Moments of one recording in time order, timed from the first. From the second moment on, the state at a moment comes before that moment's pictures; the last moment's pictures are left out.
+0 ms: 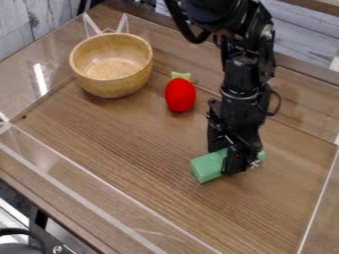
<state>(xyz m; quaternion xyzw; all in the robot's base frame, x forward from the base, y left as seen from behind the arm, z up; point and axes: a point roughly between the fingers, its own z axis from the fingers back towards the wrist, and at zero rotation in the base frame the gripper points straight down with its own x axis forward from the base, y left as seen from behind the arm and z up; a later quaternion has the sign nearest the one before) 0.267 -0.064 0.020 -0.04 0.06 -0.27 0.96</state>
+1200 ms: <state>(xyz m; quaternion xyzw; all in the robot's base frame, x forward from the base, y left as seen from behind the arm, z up) 0.295 0.026 0.146 0.02 -0.02 -0.11 0.99</state>
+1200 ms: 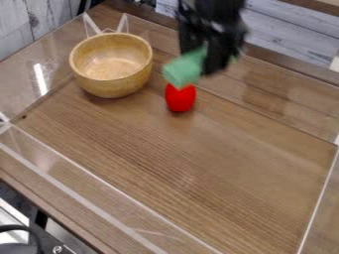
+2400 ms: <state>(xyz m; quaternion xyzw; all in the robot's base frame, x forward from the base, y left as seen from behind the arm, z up) 0.312 -0.001 0.160 0.03 -0.02 -0.01 1.00</state>
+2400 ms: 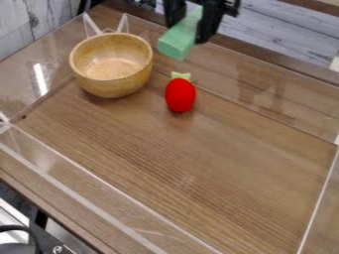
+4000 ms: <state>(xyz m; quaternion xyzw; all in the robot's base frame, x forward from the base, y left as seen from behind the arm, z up) 0.324 -0.031 0.143 0.01 -0.01 0.01 1.00</state>
